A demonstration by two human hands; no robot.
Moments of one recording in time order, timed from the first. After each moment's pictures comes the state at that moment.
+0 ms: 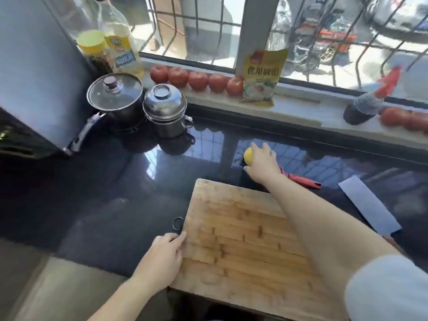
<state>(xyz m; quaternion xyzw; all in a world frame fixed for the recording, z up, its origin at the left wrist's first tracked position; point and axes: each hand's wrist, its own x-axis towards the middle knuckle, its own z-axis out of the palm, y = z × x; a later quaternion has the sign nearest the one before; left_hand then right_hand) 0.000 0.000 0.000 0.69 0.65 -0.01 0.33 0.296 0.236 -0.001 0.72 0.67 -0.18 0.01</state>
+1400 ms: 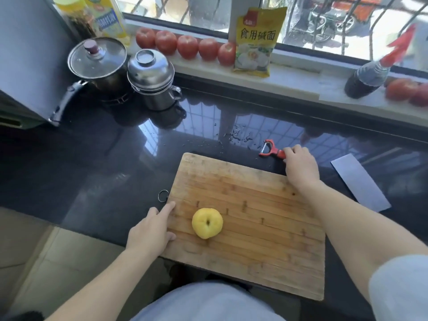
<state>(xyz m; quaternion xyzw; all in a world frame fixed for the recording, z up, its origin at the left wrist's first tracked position) 0.037 0.001 0.013 0.60 0.73 -0.15 0.28 0.434 0.165 -0.024 0.72 0.70 -0.05 0.02</state>
